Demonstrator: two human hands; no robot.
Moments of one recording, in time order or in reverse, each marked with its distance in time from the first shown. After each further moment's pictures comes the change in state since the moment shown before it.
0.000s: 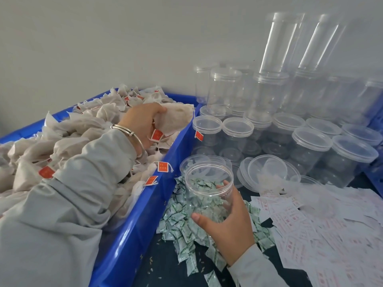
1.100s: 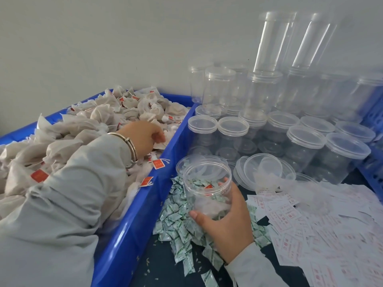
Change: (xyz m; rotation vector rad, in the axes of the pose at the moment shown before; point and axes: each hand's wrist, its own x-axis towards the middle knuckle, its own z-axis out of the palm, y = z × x) left_hand -0.002 -0.005 -0.010 1.528 -0.213 0.385; right_hand -0.001 0.002 -0.002 -0.089 0.046 0.078
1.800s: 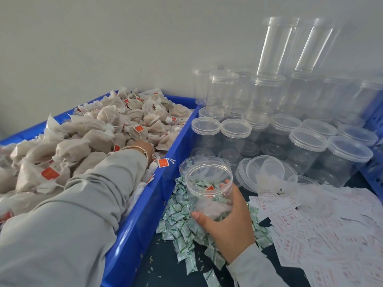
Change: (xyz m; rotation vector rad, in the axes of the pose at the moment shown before) left_hand 0.026 -0.025 0.044 0.422 -0.256 -0.331; right_hand -0.001 -0.001 0.001 -0.008 -0.001 0.002
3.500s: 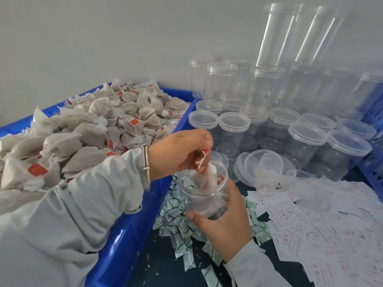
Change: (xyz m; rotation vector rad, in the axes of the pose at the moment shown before) left_hand -0.087 0.048 -0.028 -1.645 -0.428 0.797; right_hand -0.006 -0.010 0.004 0.027 -0.026 -0.025
